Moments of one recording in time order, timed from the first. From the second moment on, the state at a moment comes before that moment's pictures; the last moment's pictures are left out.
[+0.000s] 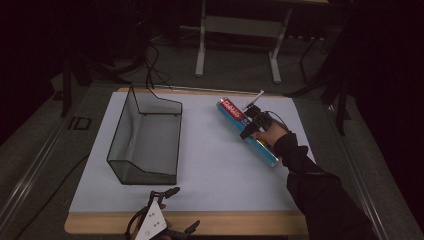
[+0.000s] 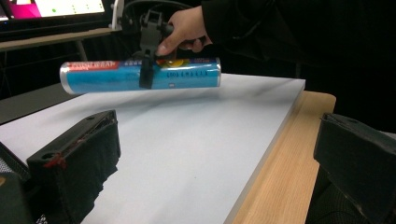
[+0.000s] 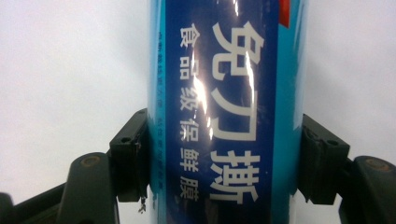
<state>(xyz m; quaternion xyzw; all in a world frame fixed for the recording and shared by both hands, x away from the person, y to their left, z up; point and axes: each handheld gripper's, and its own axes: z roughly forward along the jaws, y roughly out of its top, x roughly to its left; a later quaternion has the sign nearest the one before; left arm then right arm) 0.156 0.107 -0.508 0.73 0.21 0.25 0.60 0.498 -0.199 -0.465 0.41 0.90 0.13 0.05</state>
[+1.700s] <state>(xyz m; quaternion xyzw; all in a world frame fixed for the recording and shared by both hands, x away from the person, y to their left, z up) 0.154 0.110 -0.506 0.72 0.21 0.25 0.61 0.455 -0.072 -0.362 0.41 0.82 0.40 0.07</state>
